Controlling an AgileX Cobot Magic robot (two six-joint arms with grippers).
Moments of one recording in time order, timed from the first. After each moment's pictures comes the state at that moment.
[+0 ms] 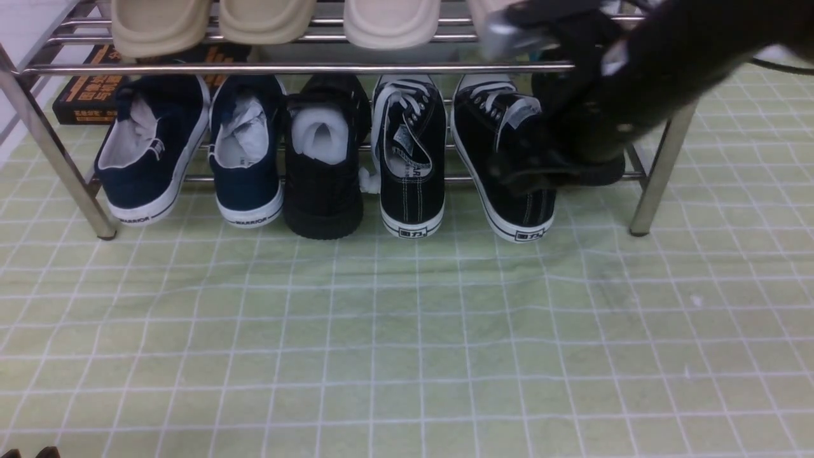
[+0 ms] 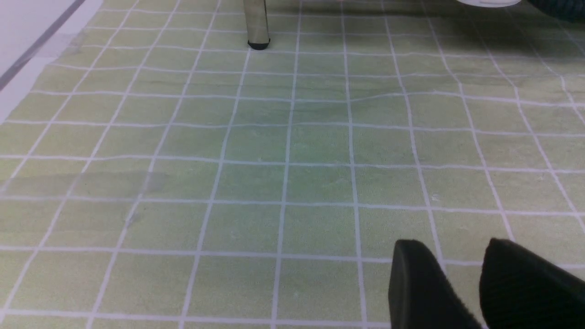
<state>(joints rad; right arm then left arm) 0.57 1.73 -1.60 0.11 0.90 0.03 -0.05 -0.01 0.02 0.16 0.39 -0.16</state>
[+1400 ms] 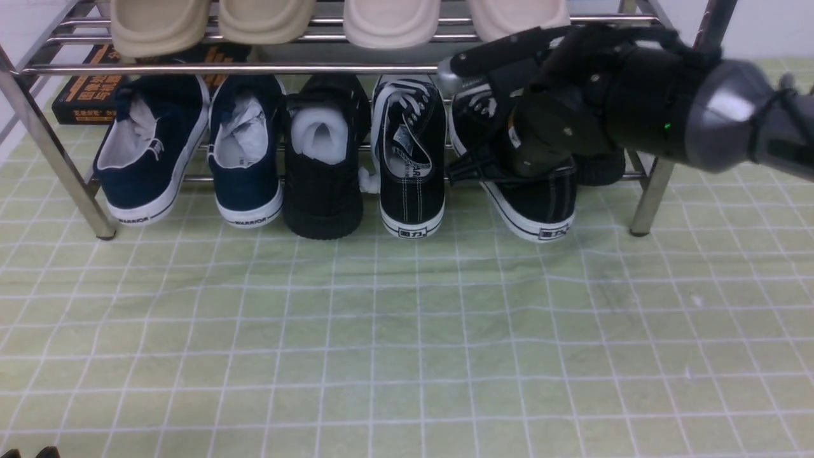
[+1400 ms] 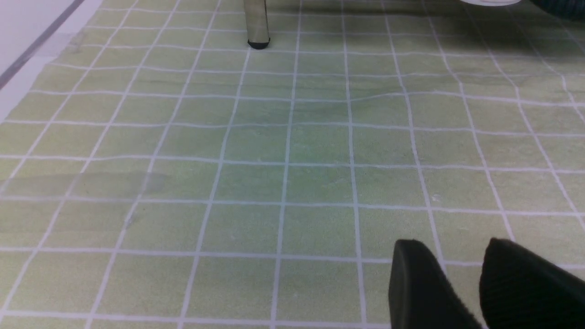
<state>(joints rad) 0.63 1.90 -1.63 -0.42 0.79 0.58 -0.05 -0.01 0.02 0.16 0.39 -0.16</state>
